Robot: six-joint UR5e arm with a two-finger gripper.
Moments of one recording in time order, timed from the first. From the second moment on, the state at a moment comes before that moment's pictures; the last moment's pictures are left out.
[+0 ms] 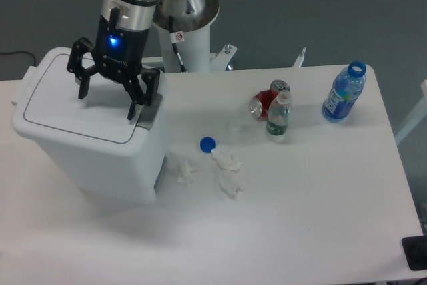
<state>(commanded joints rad) 2.26 -1.55 -1.72 -1.07 1.14 0.50</state>
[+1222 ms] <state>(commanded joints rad) 2.32 -1.50 -1.69 -1.08 1.14 0.50</state>
